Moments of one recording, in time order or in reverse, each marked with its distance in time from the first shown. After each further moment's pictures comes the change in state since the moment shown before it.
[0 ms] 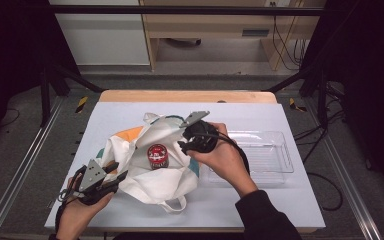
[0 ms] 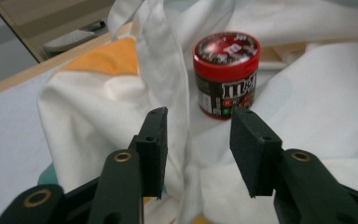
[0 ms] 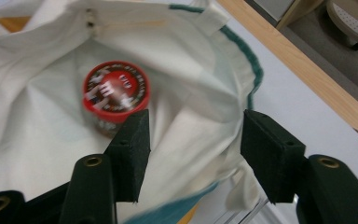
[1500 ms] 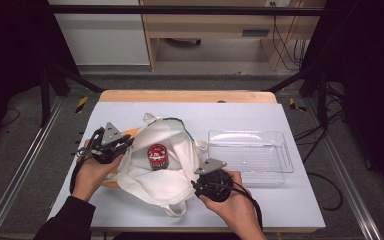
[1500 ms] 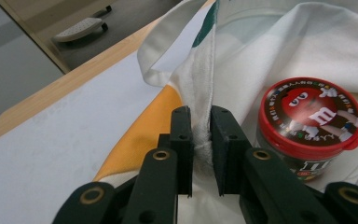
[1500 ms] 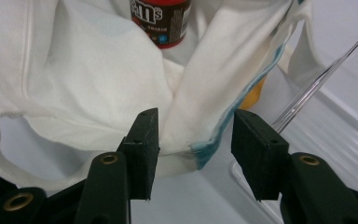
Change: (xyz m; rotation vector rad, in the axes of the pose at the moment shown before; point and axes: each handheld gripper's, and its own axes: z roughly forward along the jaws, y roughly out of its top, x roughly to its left) left arm 0.047 0.057 0.064 0.116 0.036 0.037; right arm 0.062 -0.096 -0.022 0.054 -0.016 0.126
